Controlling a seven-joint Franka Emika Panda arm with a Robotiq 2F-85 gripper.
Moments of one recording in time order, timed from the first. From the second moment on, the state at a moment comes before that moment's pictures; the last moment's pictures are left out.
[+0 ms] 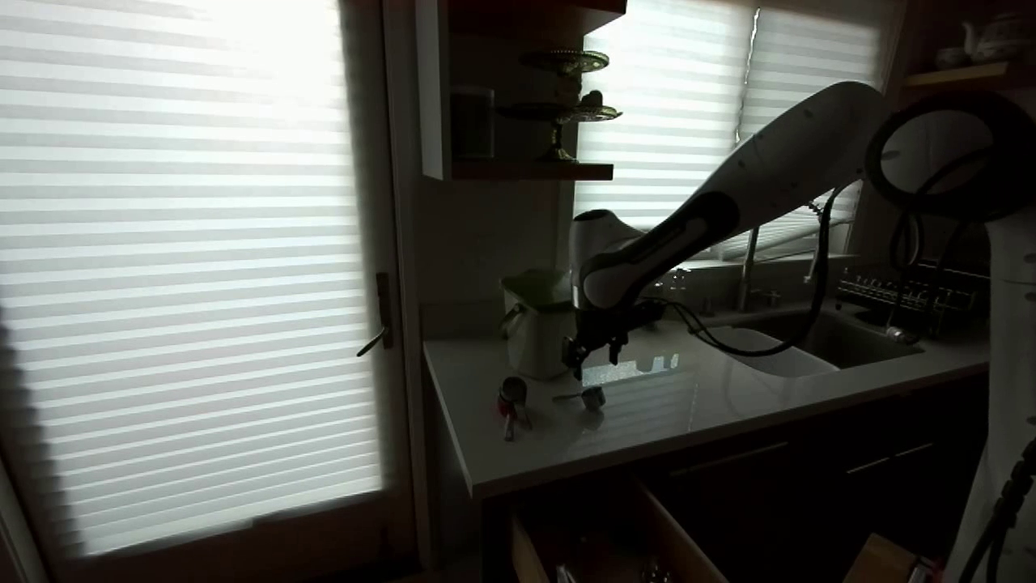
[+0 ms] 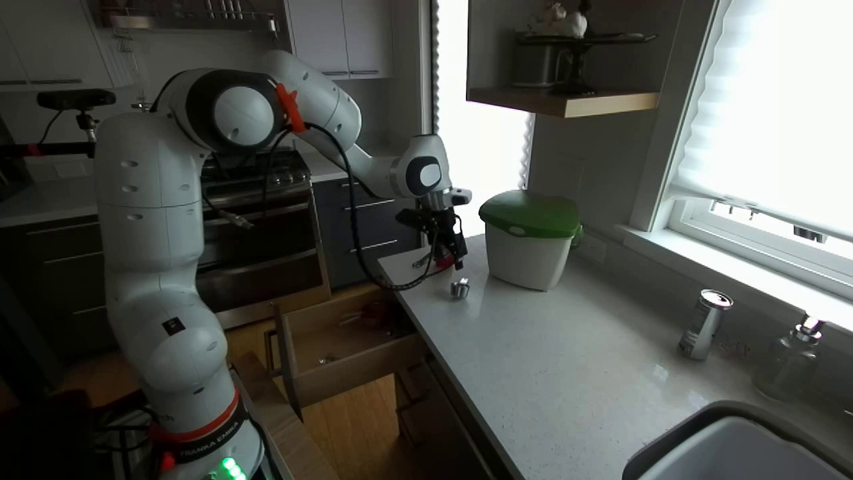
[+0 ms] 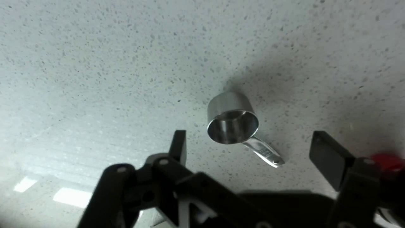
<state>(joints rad) 0.10 0.20 -0.05 -2.03 -0.26 2.28 0.37</state>
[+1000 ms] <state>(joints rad) 0.08 -0.30 0.06 -2.29 -0.17 2.10 0.51</state>
